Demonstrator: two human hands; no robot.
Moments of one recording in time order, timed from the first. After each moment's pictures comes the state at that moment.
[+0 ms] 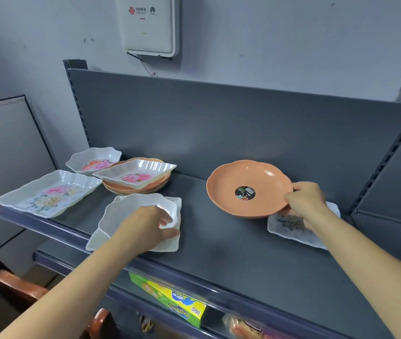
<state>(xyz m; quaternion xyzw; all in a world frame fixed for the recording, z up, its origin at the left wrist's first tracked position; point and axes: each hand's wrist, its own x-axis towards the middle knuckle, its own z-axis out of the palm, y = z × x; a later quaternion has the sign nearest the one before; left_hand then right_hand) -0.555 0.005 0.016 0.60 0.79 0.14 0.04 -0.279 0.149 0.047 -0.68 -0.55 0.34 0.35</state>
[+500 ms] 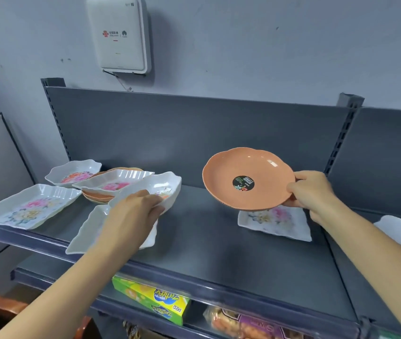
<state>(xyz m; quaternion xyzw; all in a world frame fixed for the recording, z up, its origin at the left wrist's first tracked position) -0.511 -0.015 0.054 0.66 0.70 0.26 -0.11 -0.210 0.111 0.091 -0.64 -0.54 0.35 0.42</state>
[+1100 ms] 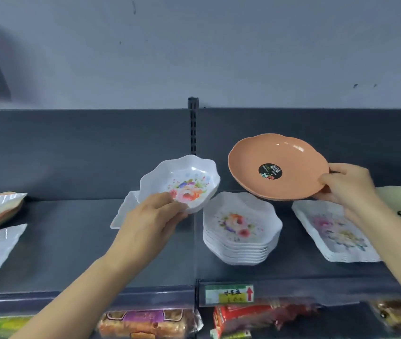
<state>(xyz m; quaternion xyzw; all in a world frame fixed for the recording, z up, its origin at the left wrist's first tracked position) -0.220 -0.002 0.068 0.81 0.43 0.37 -0.11 0.124 0.023 0.123 -0.66 -0.40 0.27 0.58</state>
